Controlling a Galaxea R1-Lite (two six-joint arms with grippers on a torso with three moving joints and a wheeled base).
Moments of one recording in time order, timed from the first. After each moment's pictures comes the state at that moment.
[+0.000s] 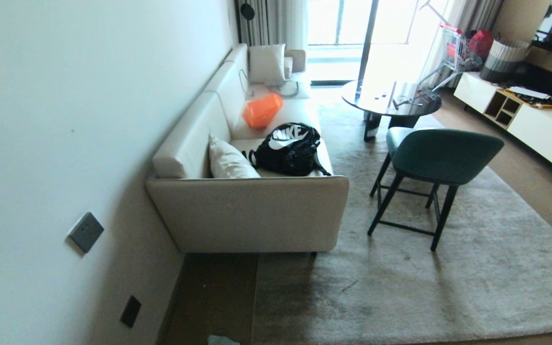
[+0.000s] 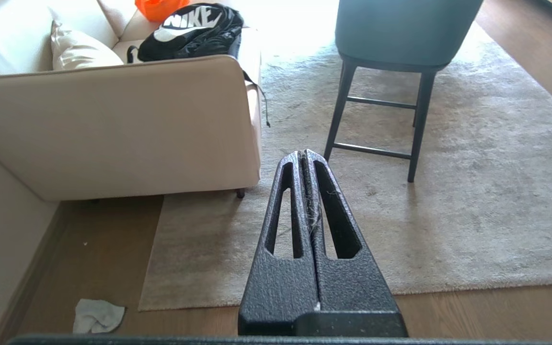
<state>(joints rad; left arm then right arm) 0.00 0.00 0.00 -0.01 0.02 -0.06 0.00 0.00 0.00 0.00 -0.03 0.05</state>
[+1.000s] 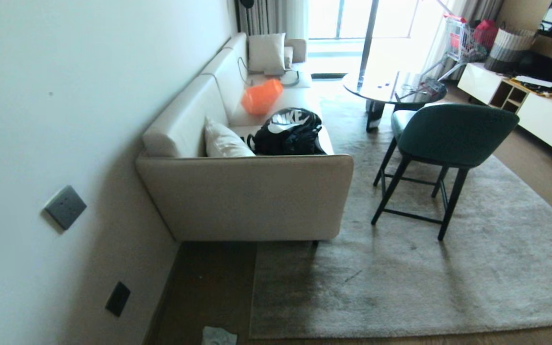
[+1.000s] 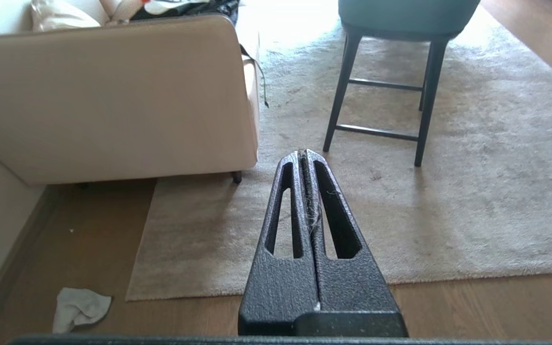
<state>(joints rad) 0.00 0.00 0.00 -0.01 0.02 -0.06 0.00 0.00 0.00 -0.01 -0.04 0.05</state>
